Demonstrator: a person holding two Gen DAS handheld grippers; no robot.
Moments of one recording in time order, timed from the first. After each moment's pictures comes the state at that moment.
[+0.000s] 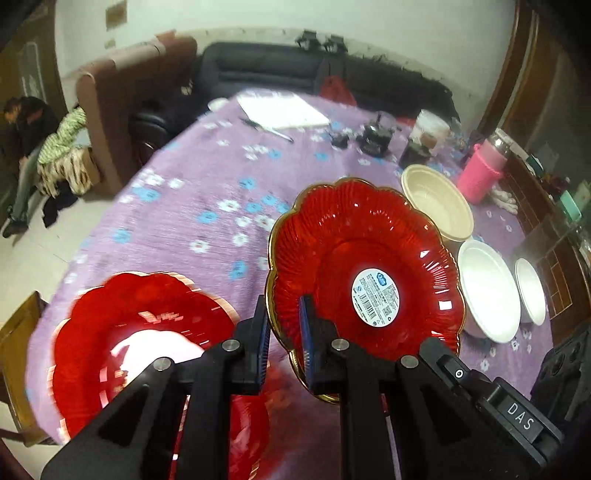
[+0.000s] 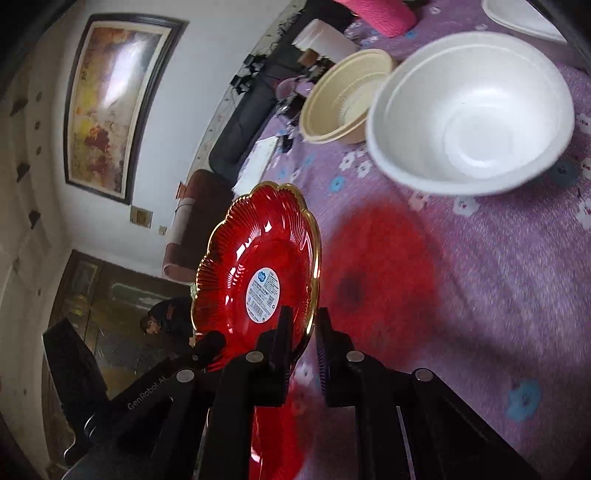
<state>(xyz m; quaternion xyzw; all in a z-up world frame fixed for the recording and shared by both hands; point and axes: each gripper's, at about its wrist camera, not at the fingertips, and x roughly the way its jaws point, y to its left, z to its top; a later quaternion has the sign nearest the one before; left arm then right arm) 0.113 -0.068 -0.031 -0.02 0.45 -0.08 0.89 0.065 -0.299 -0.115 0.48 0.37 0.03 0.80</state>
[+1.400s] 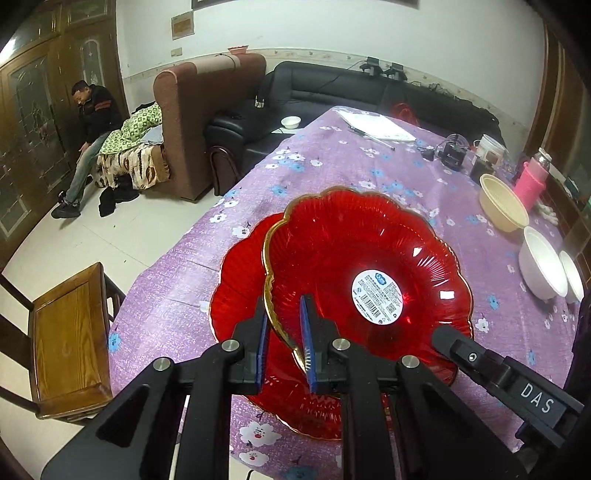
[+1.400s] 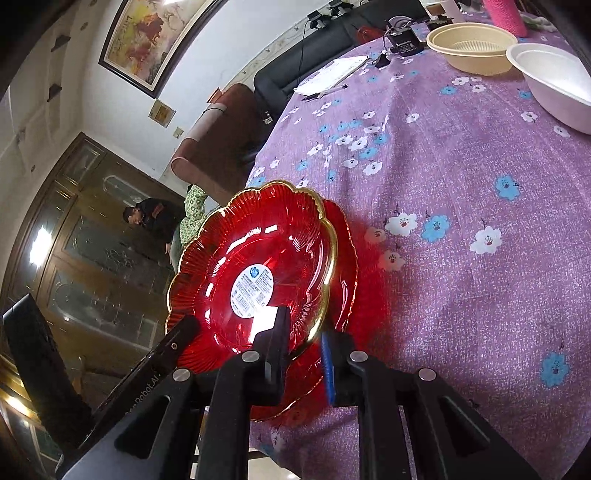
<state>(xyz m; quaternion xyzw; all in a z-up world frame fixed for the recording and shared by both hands) 0.034 0.062 -0.064 -0.03 0.40 0.02 0.91 0.026 -0.140 -0.109 0.32 0.44 0.11 0.83</state>
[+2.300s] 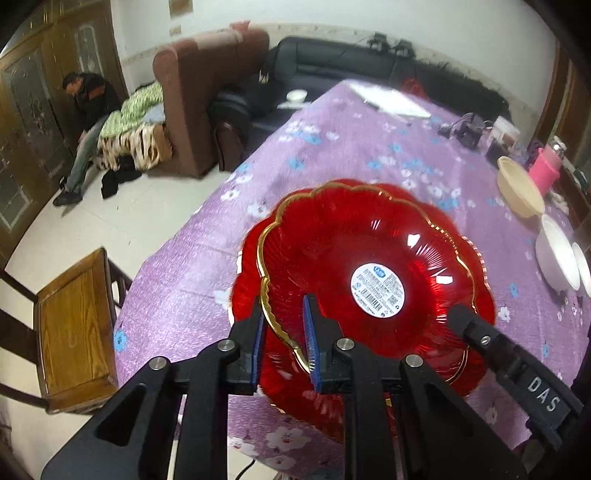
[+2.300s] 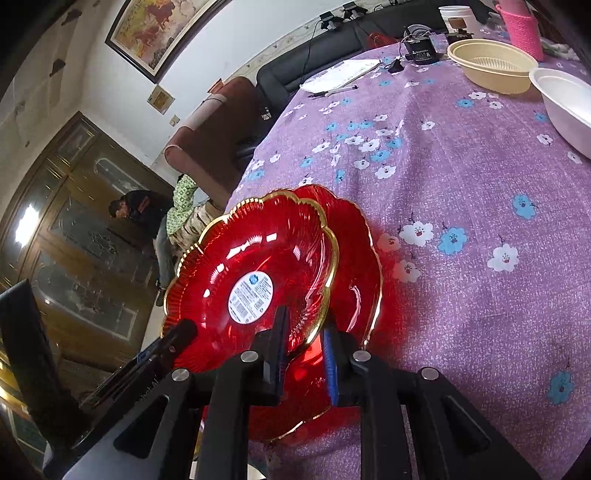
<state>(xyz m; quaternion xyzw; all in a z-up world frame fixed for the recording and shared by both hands) 0.055 0.083 -0.077 -0.02 0.46 0.03 0.89 0.037 -0.115 -0.108 0.27 0.45 0.10 0.85</state>
